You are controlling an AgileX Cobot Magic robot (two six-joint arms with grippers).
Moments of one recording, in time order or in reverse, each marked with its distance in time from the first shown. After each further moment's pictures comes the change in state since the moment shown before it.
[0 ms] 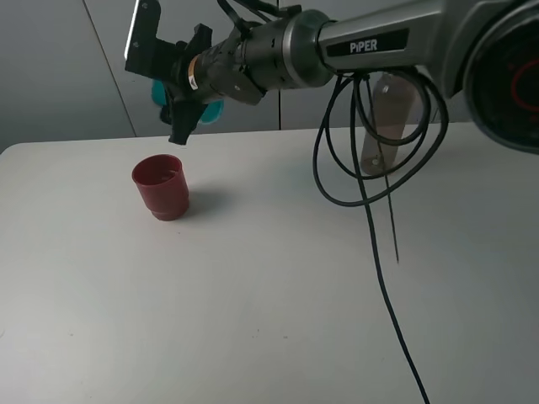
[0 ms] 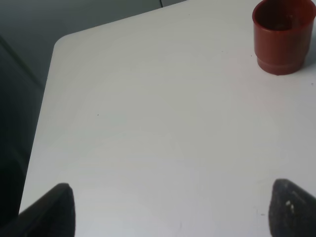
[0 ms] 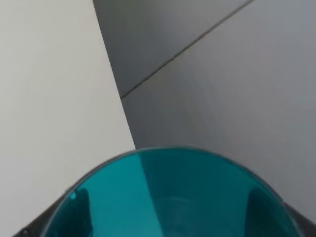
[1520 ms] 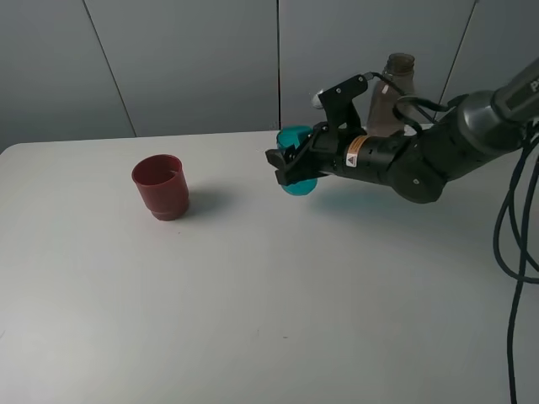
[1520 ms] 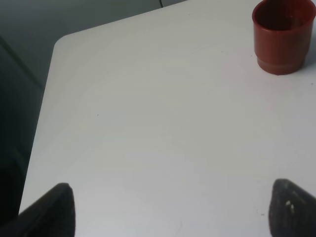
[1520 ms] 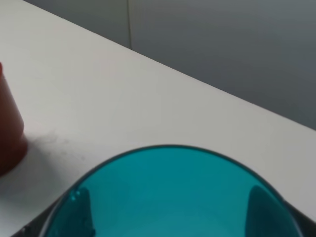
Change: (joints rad) left arm 0.000 0.000 0.000 0.000 0.000 0.000; right arm -0.340 -0.195 0.900 0.074 -0.844 0.496
